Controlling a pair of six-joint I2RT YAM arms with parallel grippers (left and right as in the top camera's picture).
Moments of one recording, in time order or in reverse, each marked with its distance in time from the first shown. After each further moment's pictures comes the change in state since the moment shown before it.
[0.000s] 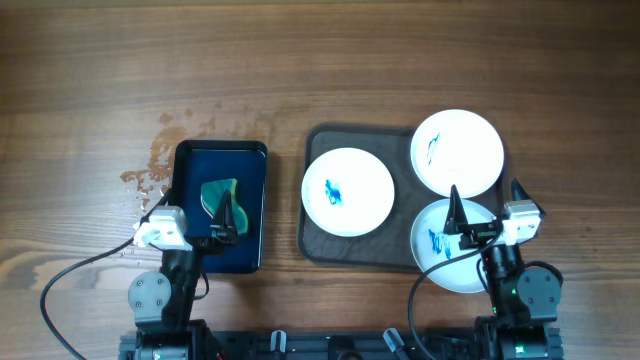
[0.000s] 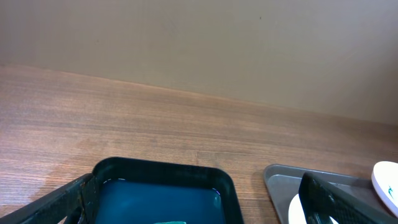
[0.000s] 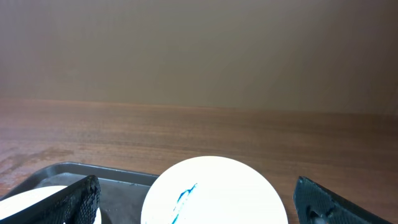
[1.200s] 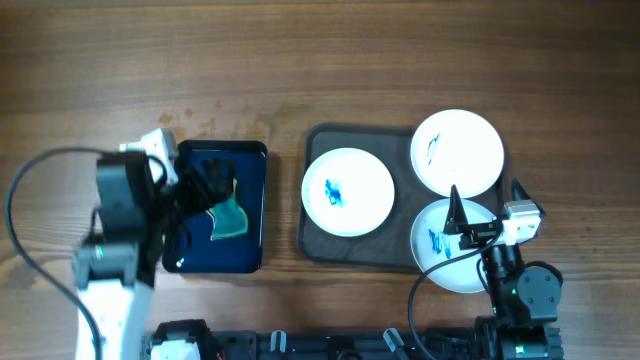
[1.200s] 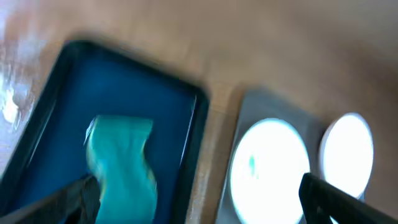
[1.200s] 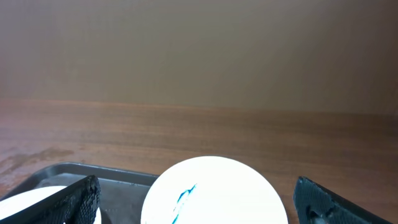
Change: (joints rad) left arm 0.000 0.917 0.820 -0.679 0.113 -0.193; right arm 0.000 -0.001 0.000 -0.001 0.000 0.000
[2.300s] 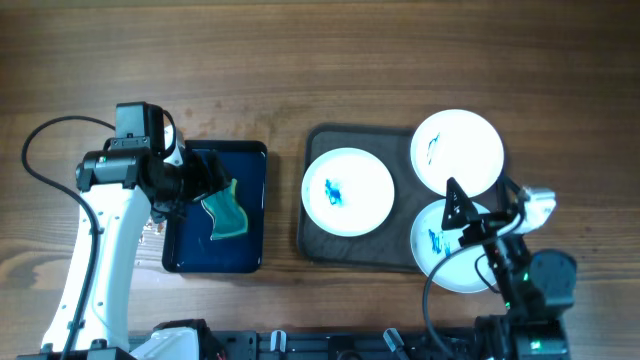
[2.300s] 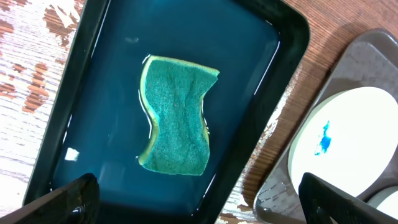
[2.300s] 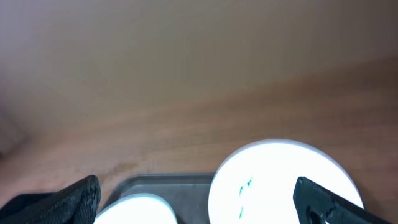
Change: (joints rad) left arm 0.001 0.412 0.247 -0.334 -0.107 0.035; right arm 0.000 0.226 0.220 -0.114 -0.113 0.315
